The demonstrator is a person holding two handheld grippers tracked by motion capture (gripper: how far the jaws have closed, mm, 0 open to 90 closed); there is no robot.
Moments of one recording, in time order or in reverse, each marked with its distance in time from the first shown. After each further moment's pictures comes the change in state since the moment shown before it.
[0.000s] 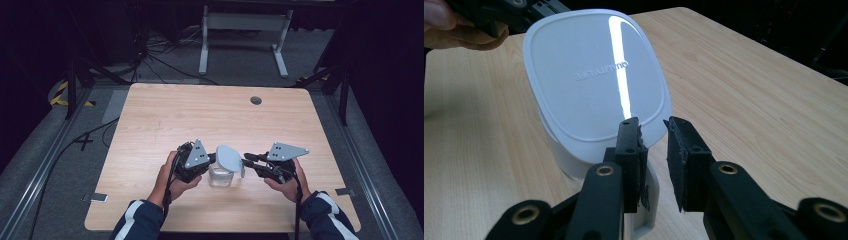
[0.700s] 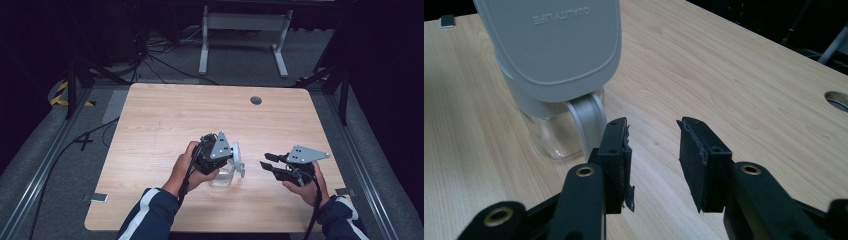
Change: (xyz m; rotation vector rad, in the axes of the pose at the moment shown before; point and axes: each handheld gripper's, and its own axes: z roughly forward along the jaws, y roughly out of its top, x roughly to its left) left arm -0.009 0.049 0.025 0.066 -0.045 0.087; right arm -0.020 -0.028 -0.037 0.041 -0.082 0.035
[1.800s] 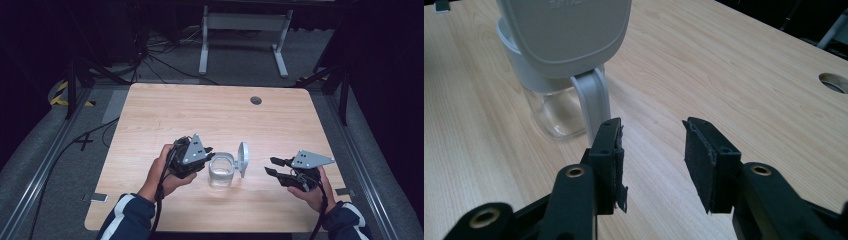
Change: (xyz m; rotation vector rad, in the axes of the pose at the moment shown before) left arm 0.014 -0.047 -0.054 0.032 0.093 -0.009; right arm 0.004 -0.011 -0.012 0.036 -0.013 0.005
